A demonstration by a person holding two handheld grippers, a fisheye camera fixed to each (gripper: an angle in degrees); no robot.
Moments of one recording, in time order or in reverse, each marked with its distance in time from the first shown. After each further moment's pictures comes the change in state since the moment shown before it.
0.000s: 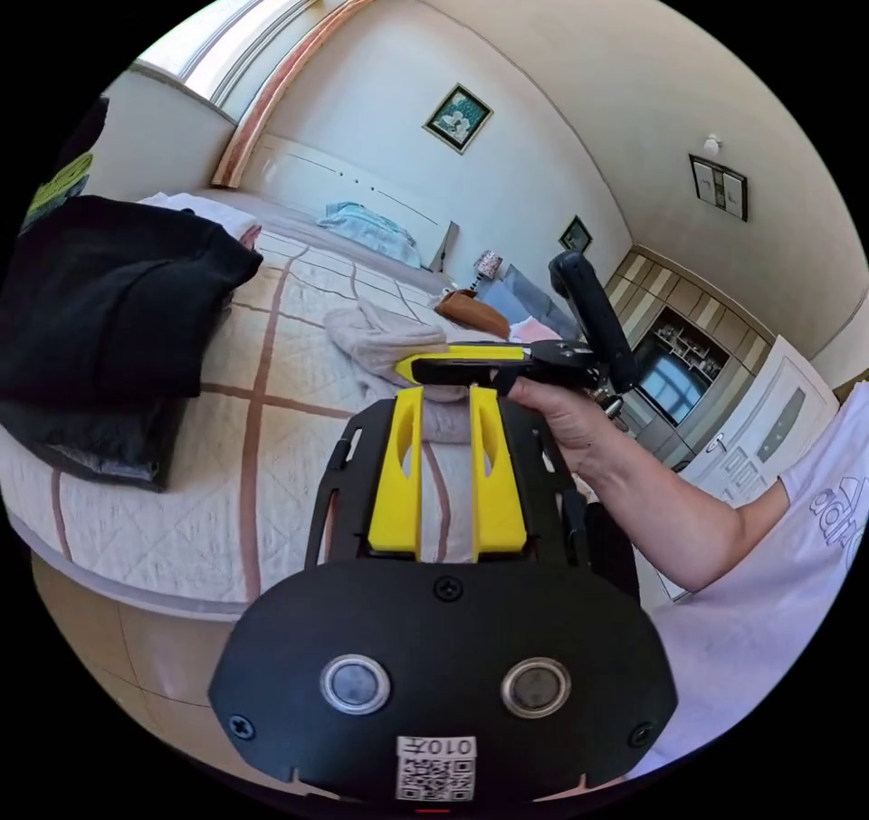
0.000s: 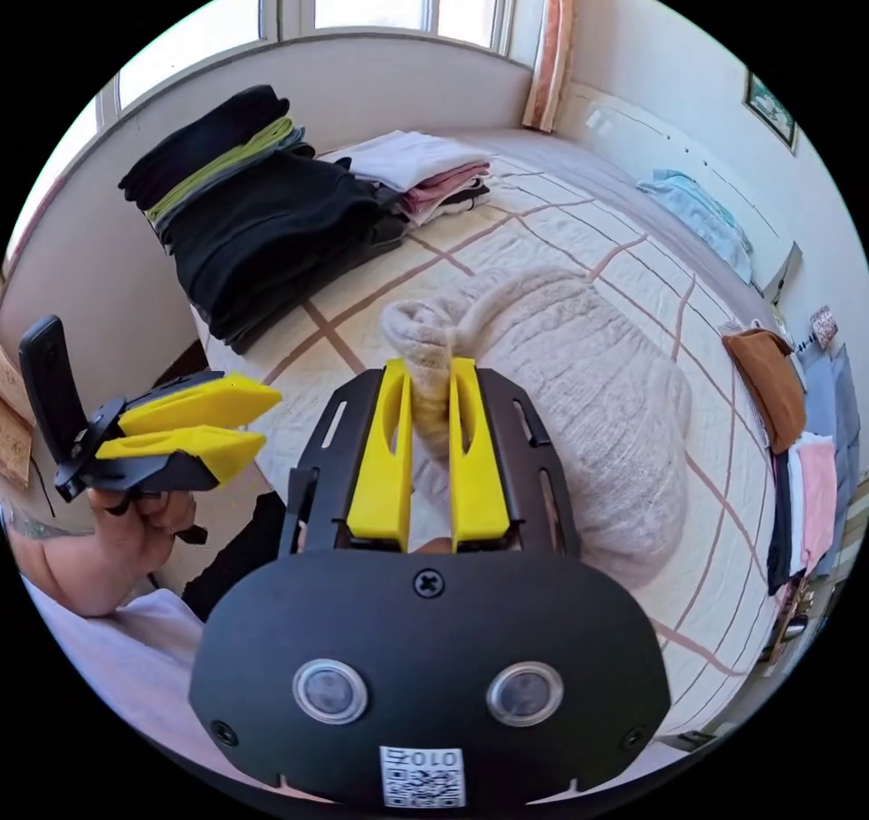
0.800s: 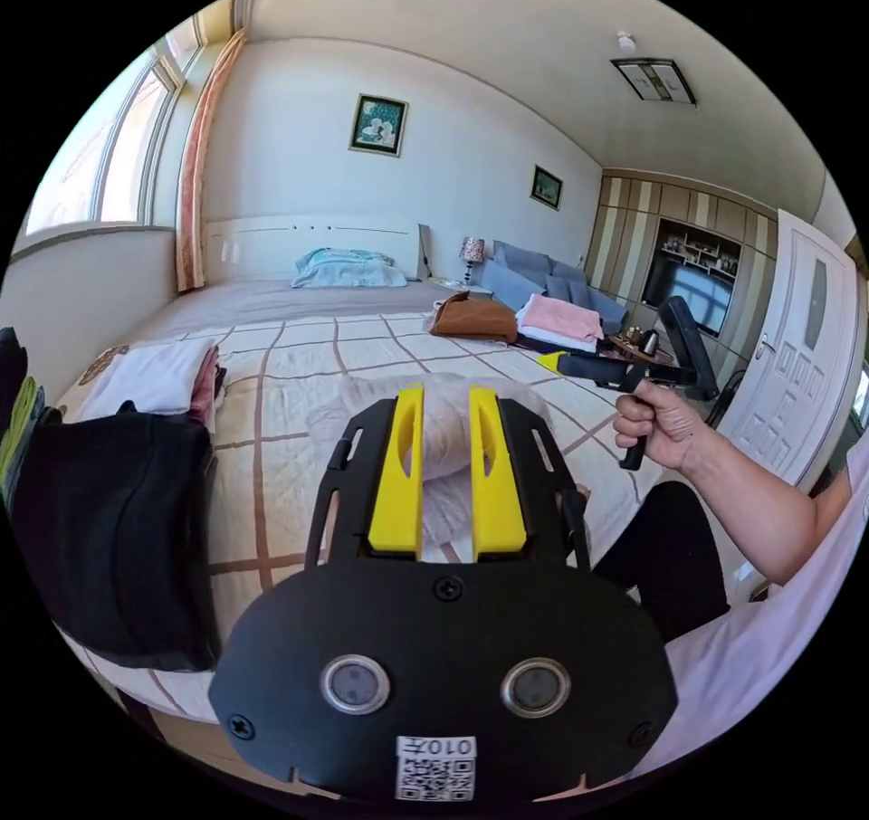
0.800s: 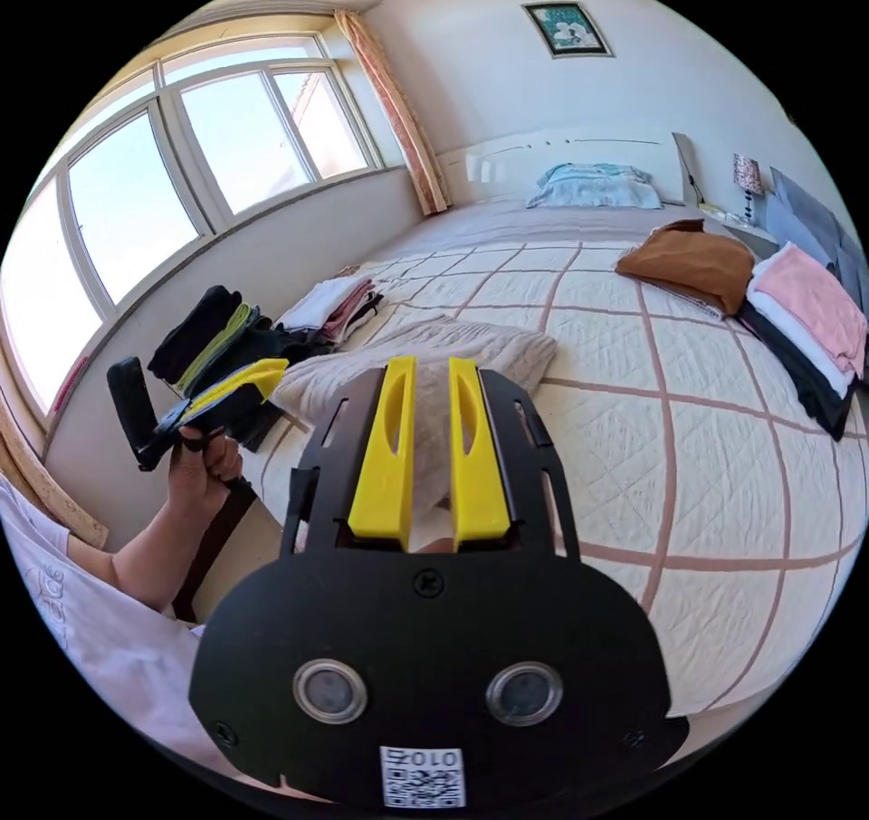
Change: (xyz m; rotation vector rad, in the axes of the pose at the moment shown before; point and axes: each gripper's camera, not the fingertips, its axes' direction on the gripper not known) left arm 0.058 -0.090 0.057 -0.047 -0.133 0.329; right arm 0.160 0.111 -0.105 0.332 -0.142 0.359
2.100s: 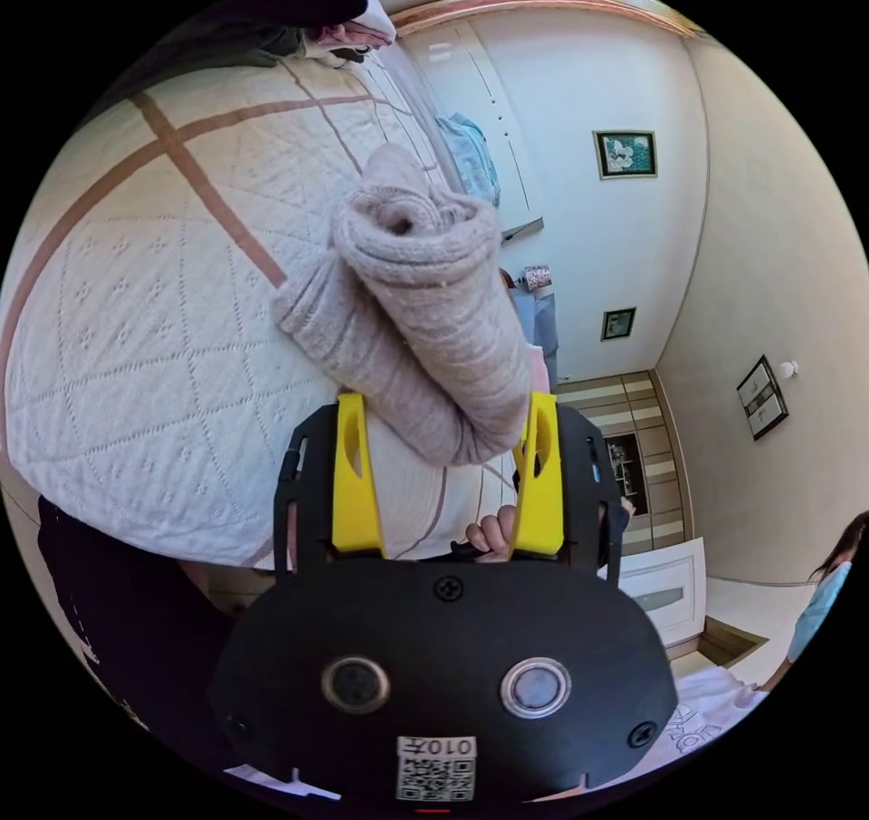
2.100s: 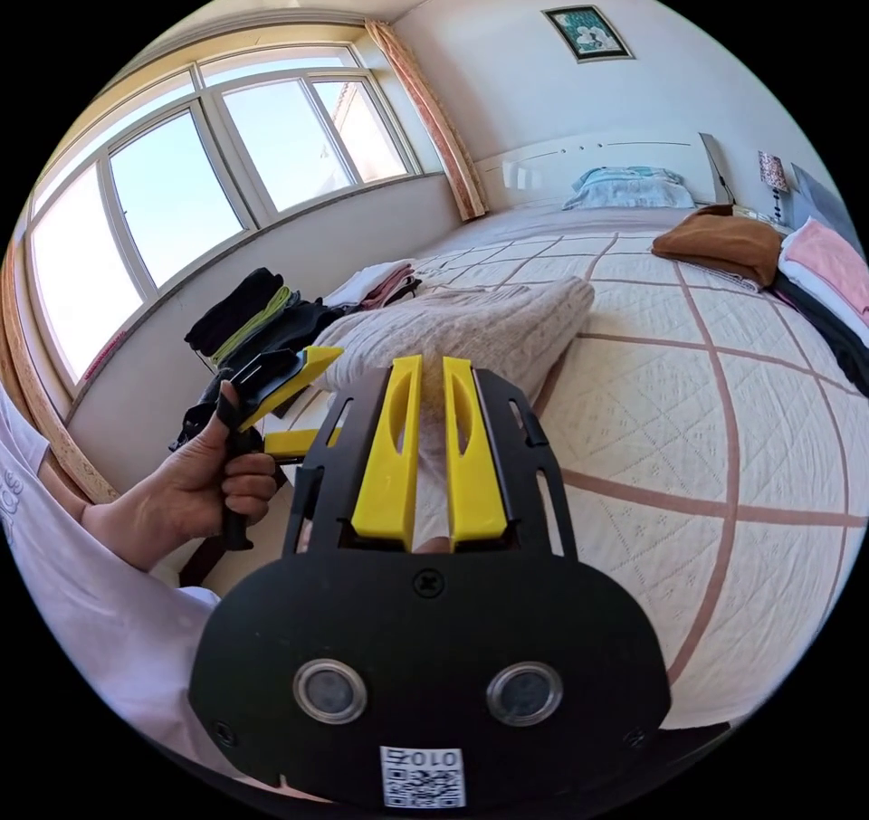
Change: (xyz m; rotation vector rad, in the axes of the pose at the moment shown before) left arm -0.141 0.064 0.071 -0.120 0.408 -1.022; right arm 0.023 0.117 -0.042 0.057 -0.120 -0.028
